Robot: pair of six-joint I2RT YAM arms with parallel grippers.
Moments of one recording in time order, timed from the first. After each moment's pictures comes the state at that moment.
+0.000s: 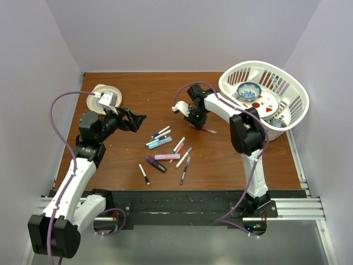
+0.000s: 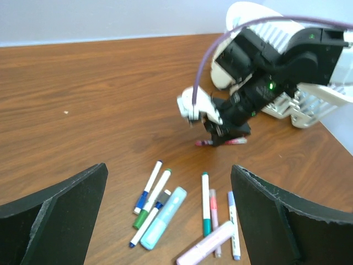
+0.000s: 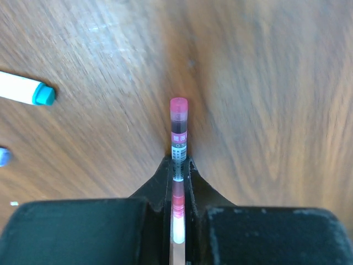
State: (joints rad) left arm -0.12 0.89 0.68 0.11 0.47 -0.28; right arm 0.48 2.22 1.79 -0.92 -0.13 -0.76
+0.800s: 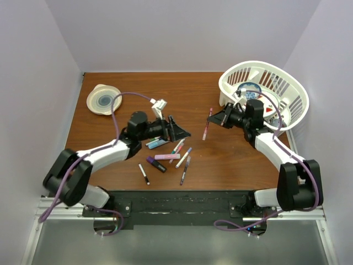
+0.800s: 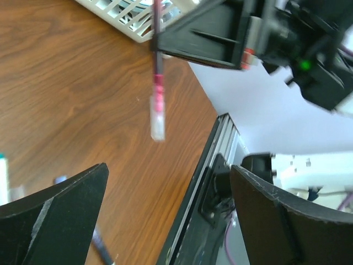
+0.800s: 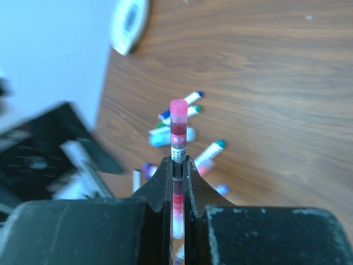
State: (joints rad) left arm -0.57 1.42 0.69 0.57 0.60 -0.78; right arm 0.14 1.35 0.77 0.17 -0.64 0.67
